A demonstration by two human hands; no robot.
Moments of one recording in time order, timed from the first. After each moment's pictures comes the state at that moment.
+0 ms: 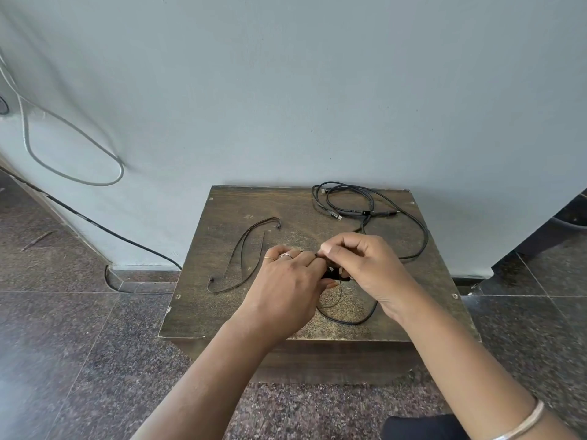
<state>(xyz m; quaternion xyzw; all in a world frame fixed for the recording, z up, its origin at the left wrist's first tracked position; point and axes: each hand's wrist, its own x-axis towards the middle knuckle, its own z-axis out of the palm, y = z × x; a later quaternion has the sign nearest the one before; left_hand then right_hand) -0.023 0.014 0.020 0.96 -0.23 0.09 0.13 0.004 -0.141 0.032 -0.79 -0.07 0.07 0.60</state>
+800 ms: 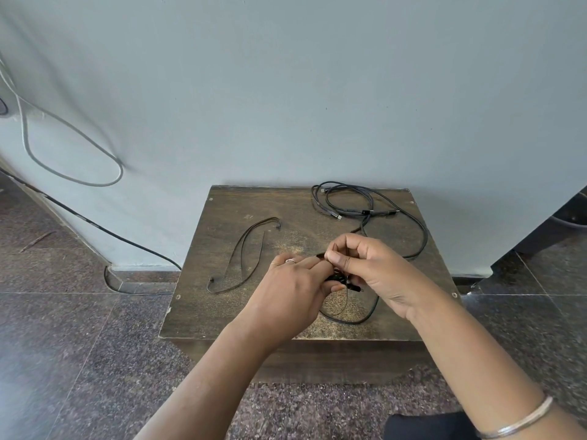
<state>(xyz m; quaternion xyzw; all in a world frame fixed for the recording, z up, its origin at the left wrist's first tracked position) -0.023 0.013 0.018 0.95 -0.27 0.05 0.17 0.005 -0.154 0.034 -0.75 -0.08 0.20 0.63</state>
